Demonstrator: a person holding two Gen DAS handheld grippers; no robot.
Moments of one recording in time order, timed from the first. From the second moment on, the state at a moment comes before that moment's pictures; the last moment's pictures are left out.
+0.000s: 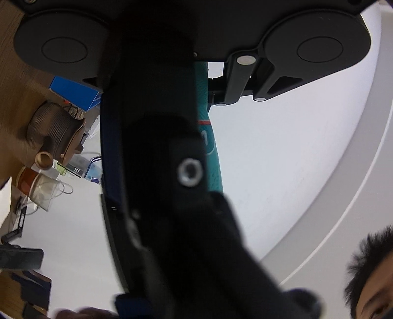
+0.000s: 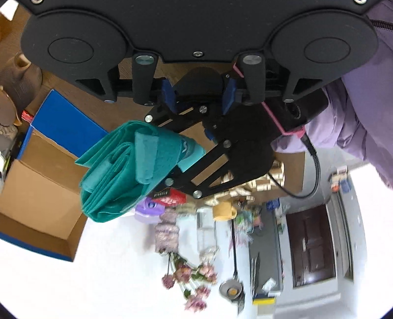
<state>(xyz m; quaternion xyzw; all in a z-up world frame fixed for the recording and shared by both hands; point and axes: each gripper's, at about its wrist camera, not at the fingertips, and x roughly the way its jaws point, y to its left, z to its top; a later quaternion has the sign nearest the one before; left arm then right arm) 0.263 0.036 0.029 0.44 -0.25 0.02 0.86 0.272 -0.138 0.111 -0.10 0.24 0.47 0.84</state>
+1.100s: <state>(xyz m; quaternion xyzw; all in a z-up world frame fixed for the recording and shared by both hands) 0.290 0.085 0.076 0.39 -0.21 -0.03 0.89 0.297 -0.168 0.083 0.08 0.27 0.39 0.88</state>
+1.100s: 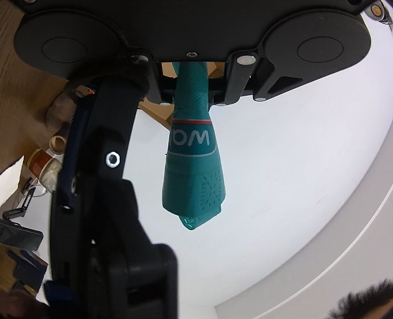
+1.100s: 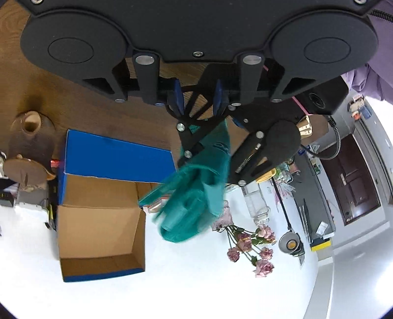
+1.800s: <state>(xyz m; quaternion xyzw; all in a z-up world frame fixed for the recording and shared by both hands) 0.286 0.139 0.107 0.36 -0.24 -0.07 0.90 0.325 -0.204 0.030 0.25 0.28 0.47 0.80</state>
